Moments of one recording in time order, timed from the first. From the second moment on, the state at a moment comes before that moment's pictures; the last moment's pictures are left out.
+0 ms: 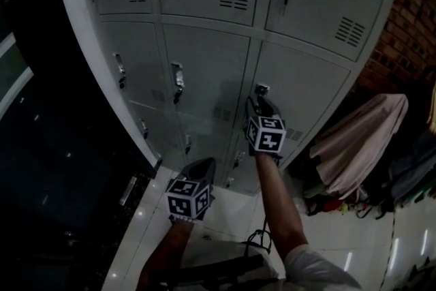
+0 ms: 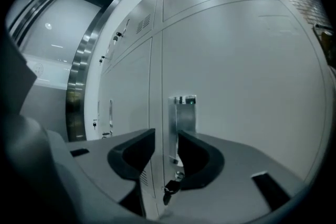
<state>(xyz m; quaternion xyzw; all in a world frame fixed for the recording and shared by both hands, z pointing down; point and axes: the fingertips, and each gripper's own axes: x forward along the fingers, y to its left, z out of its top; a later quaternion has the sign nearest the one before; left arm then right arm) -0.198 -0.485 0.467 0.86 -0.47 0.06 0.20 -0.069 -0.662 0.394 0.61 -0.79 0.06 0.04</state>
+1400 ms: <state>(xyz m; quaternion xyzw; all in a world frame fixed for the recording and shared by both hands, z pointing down) -0.128 -0.426 0.476 0.87 -0.44 0.05 0.21 -0.053 -0.476 0.388 0.54 -0.84 0.01 0.07</state>
